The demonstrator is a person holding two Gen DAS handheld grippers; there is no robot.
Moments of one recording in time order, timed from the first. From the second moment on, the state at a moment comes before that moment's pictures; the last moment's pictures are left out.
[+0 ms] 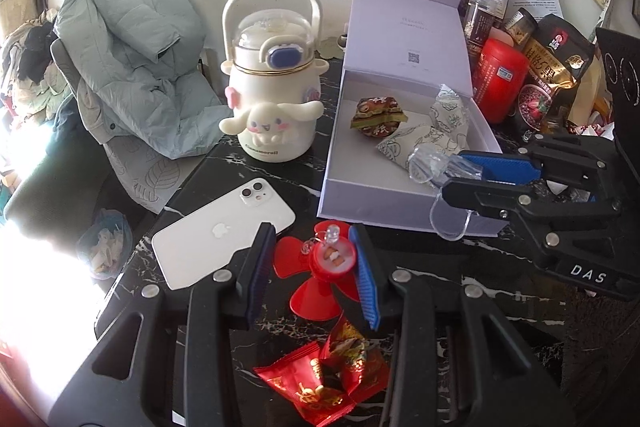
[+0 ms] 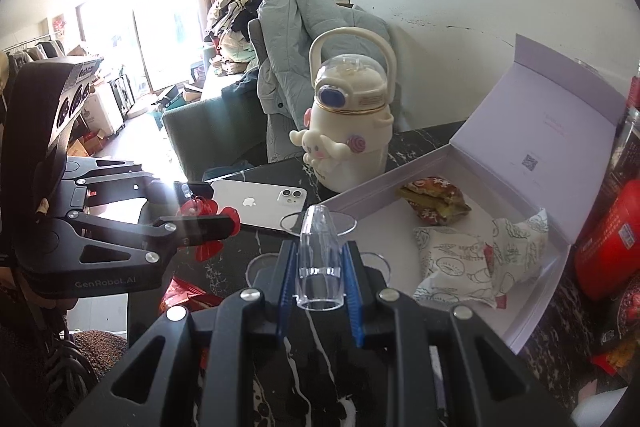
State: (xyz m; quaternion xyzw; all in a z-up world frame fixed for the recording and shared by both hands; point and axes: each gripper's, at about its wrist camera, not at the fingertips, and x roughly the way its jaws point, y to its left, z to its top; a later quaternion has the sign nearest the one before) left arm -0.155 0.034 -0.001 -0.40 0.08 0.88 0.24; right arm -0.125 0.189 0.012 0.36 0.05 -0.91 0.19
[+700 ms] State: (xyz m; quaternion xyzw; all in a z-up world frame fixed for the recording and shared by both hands) left arm -0.170 0.111 0.012 -0.39 0.12 0.86 0.30; right arm -0.119 0.246 0.027 0.36 0.04 -0.93 0.12
